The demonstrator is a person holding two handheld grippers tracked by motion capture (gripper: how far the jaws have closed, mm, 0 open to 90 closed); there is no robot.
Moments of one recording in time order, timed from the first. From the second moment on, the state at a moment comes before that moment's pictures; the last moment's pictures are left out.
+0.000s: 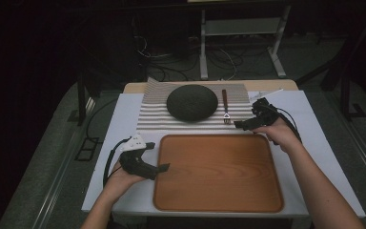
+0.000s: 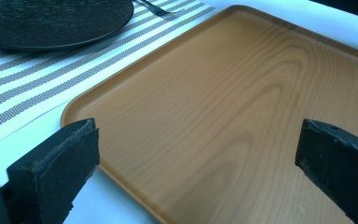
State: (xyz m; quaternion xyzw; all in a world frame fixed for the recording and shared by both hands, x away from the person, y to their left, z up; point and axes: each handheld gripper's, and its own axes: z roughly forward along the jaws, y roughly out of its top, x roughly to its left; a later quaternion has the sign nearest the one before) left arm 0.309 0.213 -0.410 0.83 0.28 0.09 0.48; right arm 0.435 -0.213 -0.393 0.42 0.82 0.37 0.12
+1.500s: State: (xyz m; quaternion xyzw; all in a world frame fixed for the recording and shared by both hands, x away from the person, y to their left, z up) left arm 0.309 0.211 -0.412 0.83 0.28 0.09 0.47; right arm 0.552 -0.162 -0.407 0.50 0.82 0.24 0.09
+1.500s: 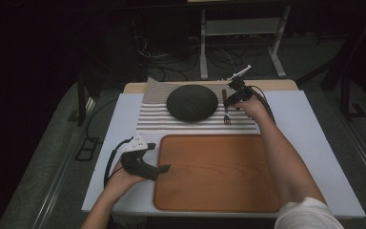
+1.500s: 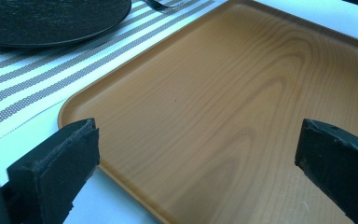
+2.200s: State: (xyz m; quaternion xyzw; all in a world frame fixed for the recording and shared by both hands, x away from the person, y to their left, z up) left arm 0.309 0.212 -0.413 0.83 0.28 0.09 0.47; right arm 0.589 -0.138 -0.425 0.53 0.83 0.15 0.07
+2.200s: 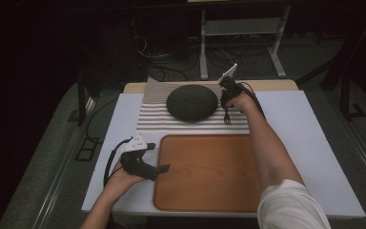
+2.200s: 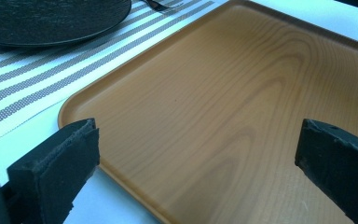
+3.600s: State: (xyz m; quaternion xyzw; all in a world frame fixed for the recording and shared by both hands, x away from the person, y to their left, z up) left arm 0.308 0.214 -0.412 0.83 0.28 0.09 0.48; right arm 0.561 -0.177 -0.391 0.53 0.82 0.22 0.07
